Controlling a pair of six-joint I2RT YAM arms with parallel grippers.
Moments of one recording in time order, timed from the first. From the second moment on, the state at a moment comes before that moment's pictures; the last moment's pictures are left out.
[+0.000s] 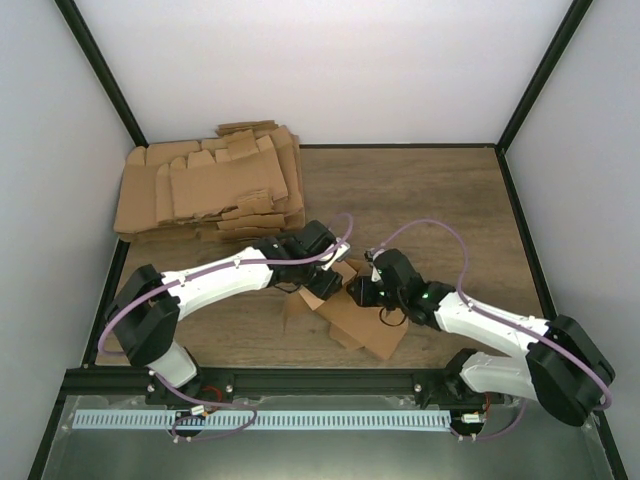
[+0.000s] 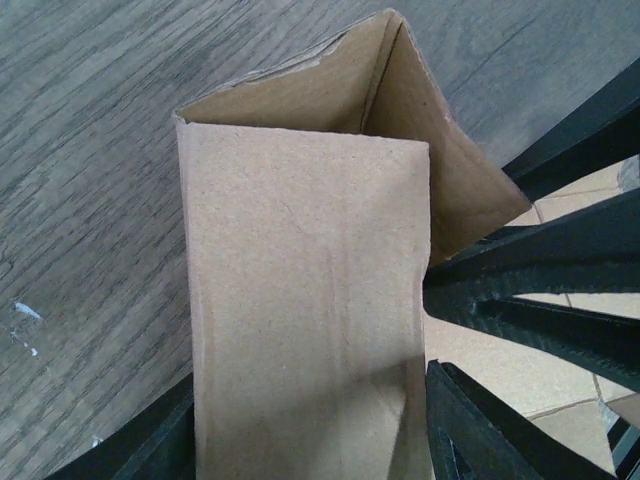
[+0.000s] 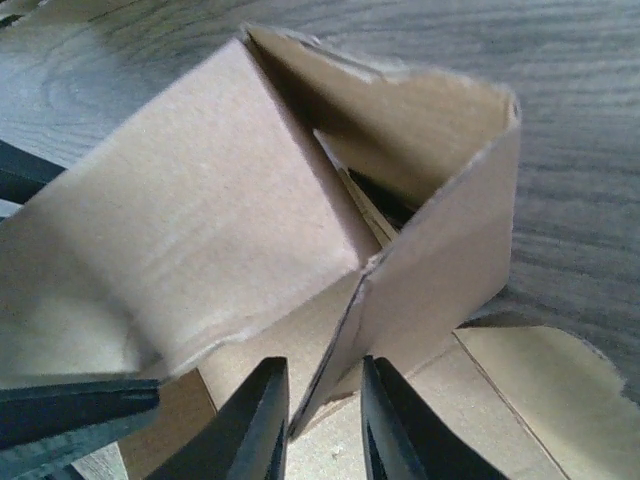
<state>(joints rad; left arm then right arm) -0.90 1.61 1.13 -0.56 0.13 -0.19 0.75 1.15 0.52 -0.12 -0.14 0.70</state>
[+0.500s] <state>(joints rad) -0.90 1.61 1.13 -0.56 0.13 -0.18 0.72 1.00 0.52 -0.19 -0.19 0.59</state>
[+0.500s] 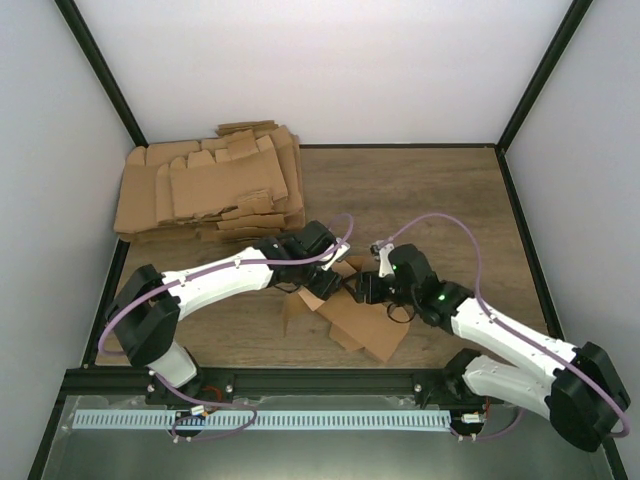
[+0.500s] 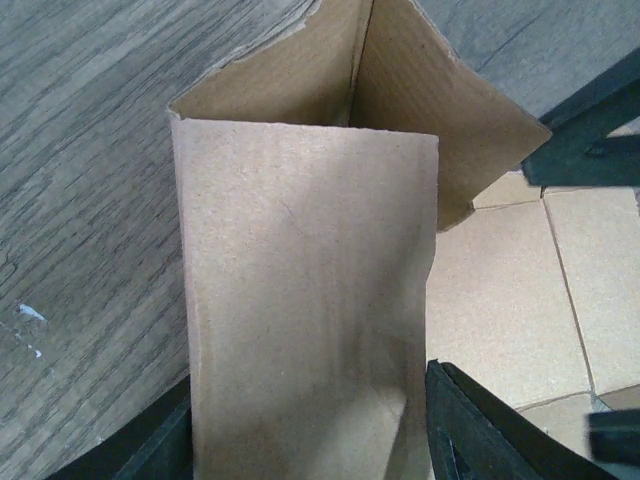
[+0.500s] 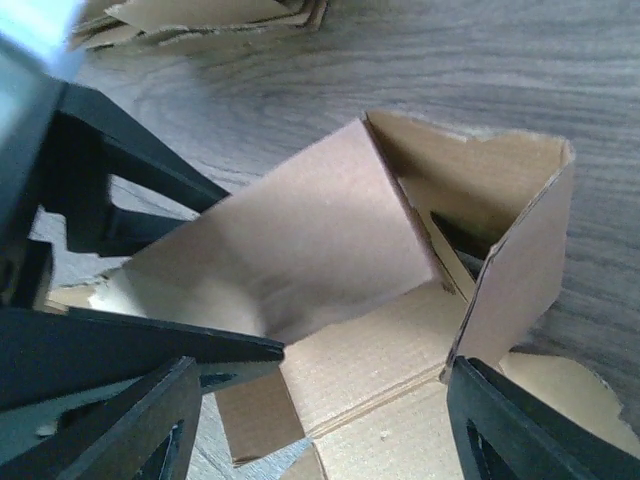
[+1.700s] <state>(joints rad) -0.90 1.61 1.12 -0.53 0.14 -0.18 0.24 1.64 0.82 0.05 -0.81 0.38</state>
